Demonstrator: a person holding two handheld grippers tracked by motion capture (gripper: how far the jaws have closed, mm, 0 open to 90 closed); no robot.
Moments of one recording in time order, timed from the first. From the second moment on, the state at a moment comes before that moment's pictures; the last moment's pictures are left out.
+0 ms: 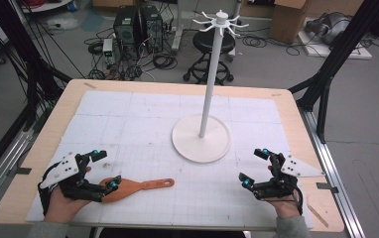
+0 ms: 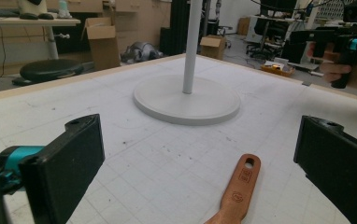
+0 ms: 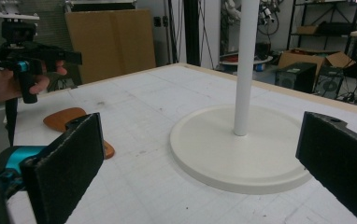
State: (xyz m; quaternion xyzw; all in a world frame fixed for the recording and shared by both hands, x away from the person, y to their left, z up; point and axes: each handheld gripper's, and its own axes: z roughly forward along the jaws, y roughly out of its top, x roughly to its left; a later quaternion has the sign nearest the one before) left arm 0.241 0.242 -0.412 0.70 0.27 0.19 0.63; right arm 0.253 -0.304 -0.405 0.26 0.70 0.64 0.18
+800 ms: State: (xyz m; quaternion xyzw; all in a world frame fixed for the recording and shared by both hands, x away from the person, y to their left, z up) left arm 0.242 0.232 -0.409 0.72 0.26 0.20 0.61; right arm 0.253 -0.305 -0.406 0.28 0.70 0.63 0.19
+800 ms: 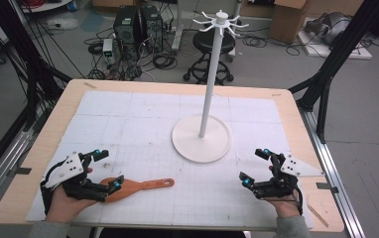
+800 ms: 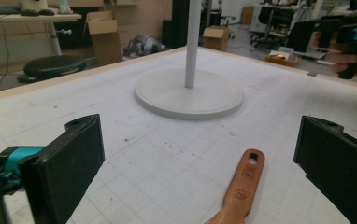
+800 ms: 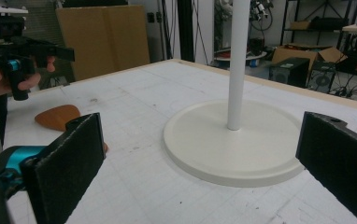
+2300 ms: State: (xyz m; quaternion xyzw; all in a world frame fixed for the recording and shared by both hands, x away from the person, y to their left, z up) left arm 0.245 0.179 -0.430 0.85 0.21 0.09 0.48; right arm 0.254 -0.301 -0.409 0.27 0.72 0.61 0.18
